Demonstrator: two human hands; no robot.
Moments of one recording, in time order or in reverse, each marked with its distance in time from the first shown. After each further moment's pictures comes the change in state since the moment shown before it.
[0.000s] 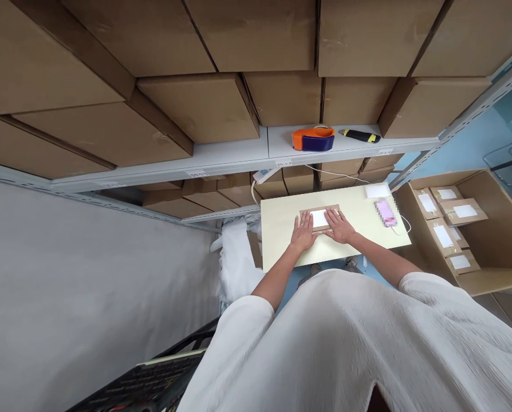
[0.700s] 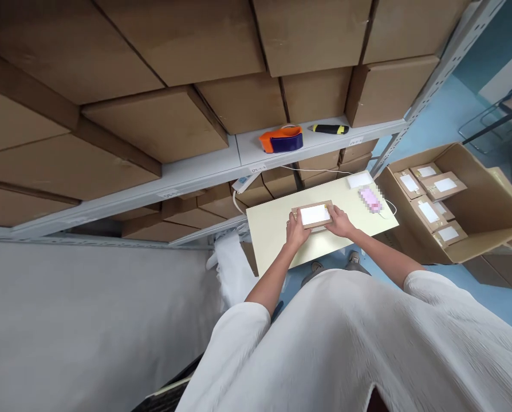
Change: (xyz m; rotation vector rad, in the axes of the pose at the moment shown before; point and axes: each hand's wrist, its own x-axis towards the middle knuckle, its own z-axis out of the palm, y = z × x) left_hand 0.017 0.023 -0.003 -0.277 0.089 -0.237; right_hand -0.042 0.020 -0.006 0.203 0.136 0.366
